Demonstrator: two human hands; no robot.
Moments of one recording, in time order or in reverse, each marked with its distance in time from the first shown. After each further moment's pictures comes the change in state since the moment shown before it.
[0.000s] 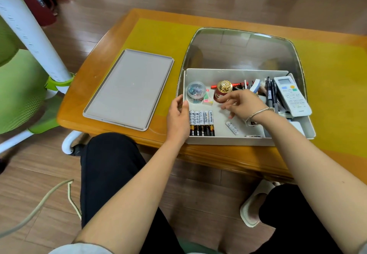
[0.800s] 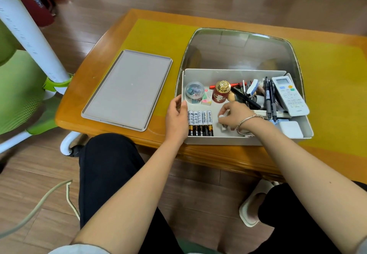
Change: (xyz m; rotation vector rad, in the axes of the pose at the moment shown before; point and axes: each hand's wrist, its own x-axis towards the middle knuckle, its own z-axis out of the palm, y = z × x) left_hand 0.000 0.000 0.000 0.000 -0.007 -0.028; right_hand 0.002 0.007 0.025 -0.233 -0.111 0.178
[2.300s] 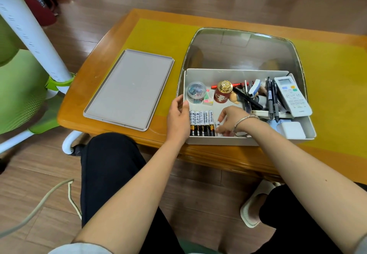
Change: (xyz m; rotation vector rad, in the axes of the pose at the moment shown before) left_hand 0.000 0.000 0.000 0.012 0.006 0.019; right_hand 0.004 -0.004 0.010 -0.003 -0.167 0.085
